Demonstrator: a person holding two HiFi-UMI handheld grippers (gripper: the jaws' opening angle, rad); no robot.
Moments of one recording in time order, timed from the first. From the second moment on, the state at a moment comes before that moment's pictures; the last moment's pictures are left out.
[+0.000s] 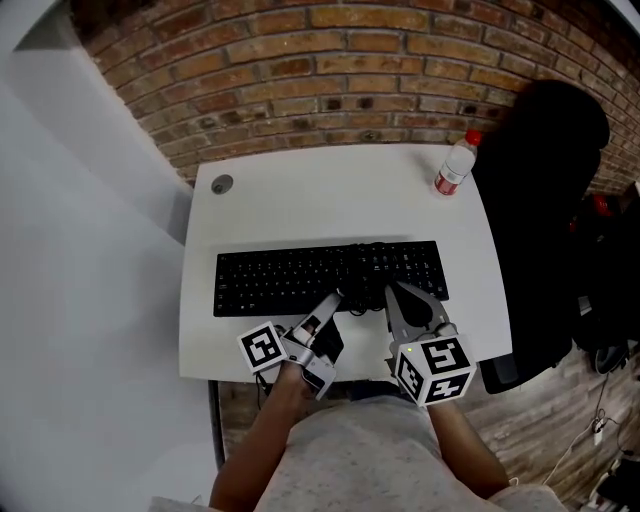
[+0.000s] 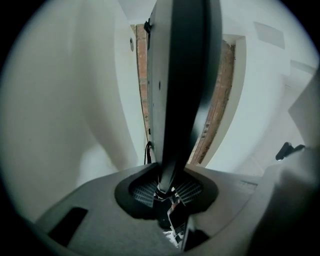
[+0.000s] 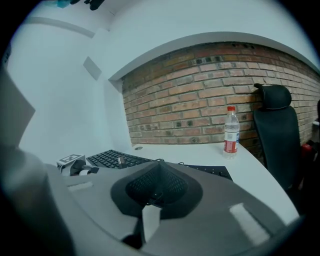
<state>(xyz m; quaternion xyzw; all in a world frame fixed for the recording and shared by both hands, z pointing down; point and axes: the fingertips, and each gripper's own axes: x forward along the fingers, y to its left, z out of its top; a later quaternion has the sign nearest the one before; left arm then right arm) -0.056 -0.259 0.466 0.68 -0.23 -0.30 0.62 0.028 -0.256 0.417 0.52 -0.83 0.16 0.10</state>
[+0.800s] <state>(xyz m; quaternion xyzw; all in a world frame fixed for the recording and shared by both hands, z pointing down) -0.050 -0.323 0.509 0.65 -0.27 -0.31 0.64 0.044 -0.315 0.451 0.48 -0.84 0.20 0.12</state>
